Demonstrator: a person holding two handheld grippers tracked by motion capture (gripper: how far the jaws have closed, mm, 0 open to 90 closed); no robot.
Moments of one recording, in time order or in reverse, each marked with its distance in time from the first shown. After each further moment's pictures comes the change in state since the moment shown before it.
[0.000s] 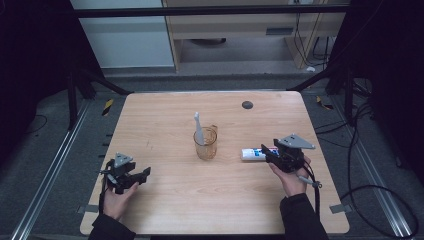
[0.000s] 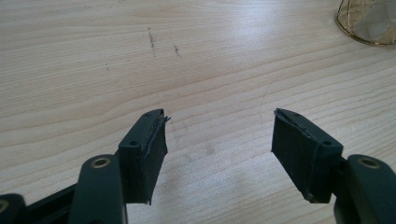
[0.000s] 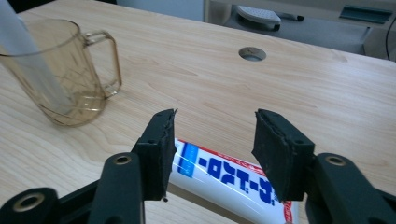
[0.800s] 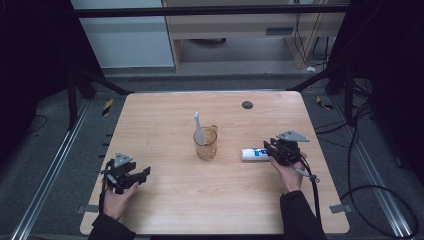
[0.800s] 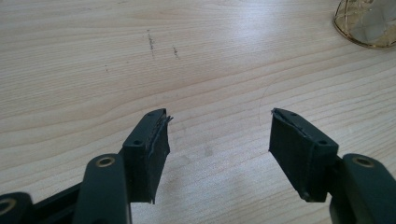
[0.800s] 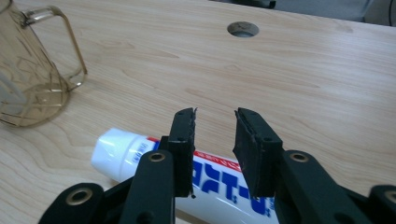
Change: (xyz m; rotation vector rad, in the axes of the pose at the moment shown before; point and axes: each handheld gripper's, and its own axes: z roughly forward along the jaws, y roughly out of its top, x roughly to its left) left arm 0.000 0.001 -0.001 -0.005 -0.002 -0.001; right arm -0.013 -0.005 0.038 0.061 -0.015 0.046
